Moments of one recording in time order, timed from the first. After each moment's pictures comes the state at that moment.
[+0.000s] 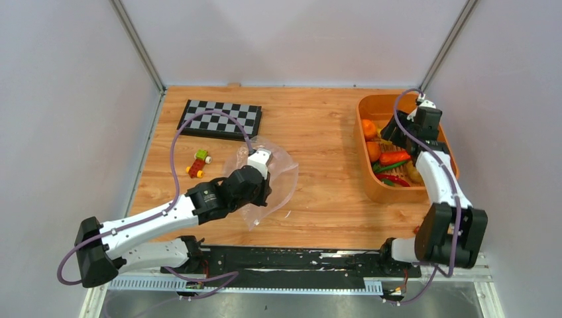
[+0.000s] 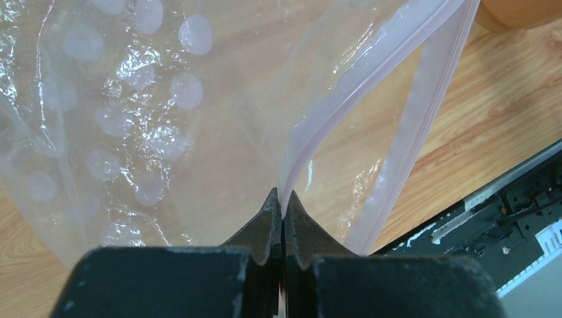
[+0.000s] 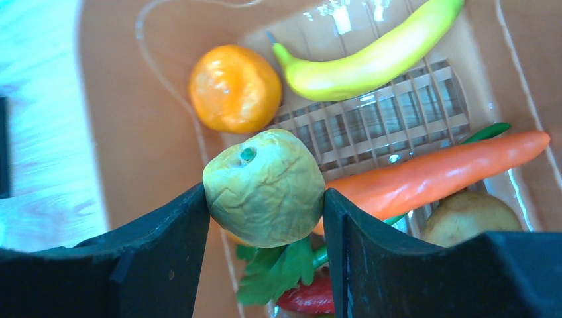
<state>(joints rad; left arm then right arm) -1.04 1.03 0.81 -0.45 -0.31 -0.52 -0.17 1.41 1.04 -0.29 -0.12 0.26</state>
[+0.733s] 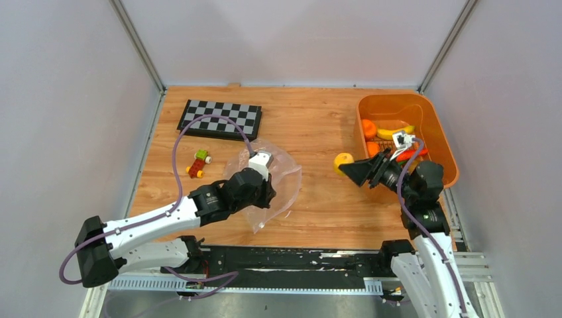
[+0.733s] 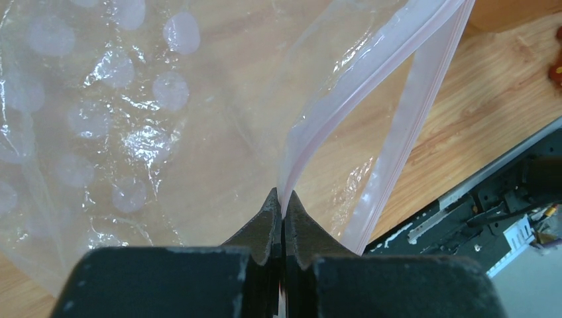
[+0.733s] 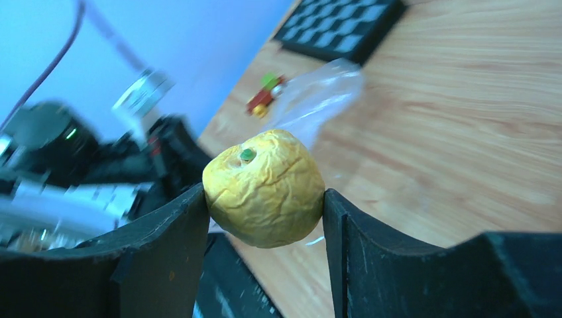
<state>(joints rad) -1.04 1.02 0.75 -0.36 -0.27 -0.57 0.02 0.59 0.58 -0.08 -0.73 0.64</state>
